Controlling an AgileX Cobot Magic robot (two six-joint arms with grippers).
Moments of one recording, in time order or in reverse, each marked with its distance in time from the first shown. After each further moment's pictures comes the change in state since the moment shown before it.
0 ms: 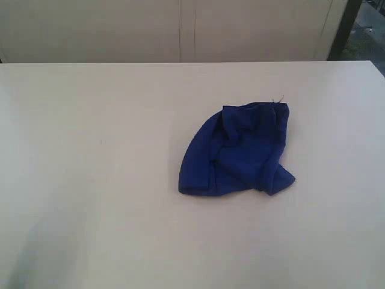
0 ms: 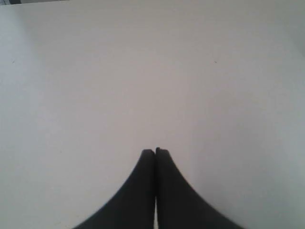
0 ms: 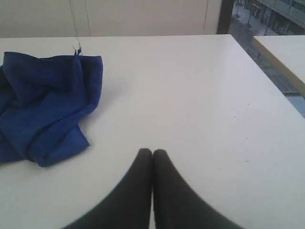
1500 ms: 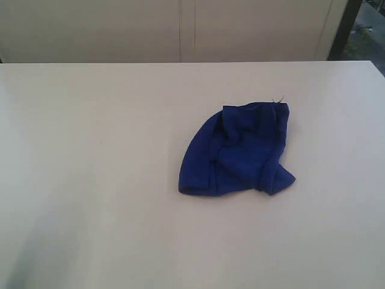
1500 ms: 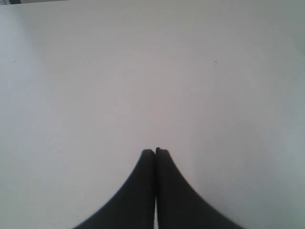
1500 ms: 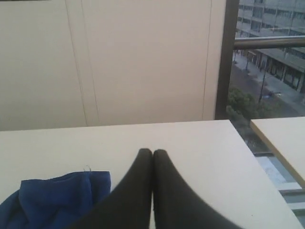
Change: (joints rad) left arm 0.000 0.000 0.000 0.000 0.000 0.000; right arm 0.000 0.463 -0.395 0.000 -0.244 0.031
